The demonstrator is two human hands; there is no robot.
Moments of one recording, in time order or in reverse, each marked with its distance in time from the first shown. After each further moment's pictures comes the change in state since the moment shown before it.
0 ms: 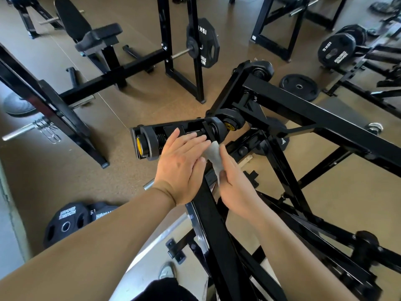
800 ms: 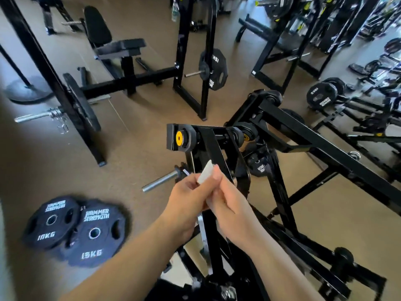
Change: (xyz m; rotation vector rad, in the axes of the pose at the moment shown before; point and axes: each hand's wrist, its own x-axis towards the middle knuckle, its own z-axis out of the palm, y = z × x) left_hand -0.101 0.059 -0.082 -1.492 -0.007 -0.922; right_hand -0.103 -0.090 0.058 0.195 -0.078 -0.160
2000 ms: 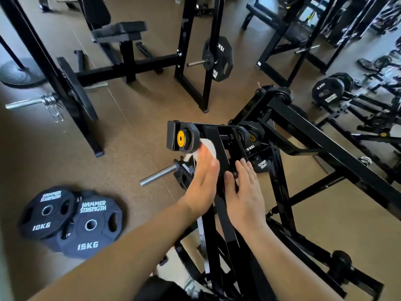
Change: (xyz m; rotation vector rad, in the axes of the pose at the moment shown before) left_hand 0.079 -0.026 -0.002 0.506 -0.134 0.427; right_hand 0.058 0.063 -0.017 -0.565 0.392 0.154
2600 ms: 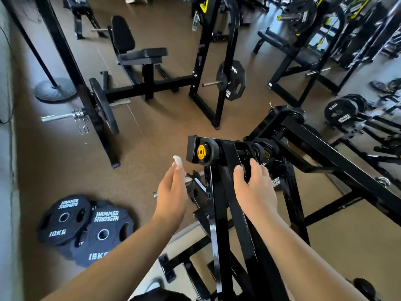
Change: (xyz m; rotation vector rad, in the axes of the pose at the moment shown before) left_hand -0.038 0.035 -0.072 -0.226 0.532 -0.318; right_hand 0.029 -0.048 -0.012 -0.083 -0.005 0.089
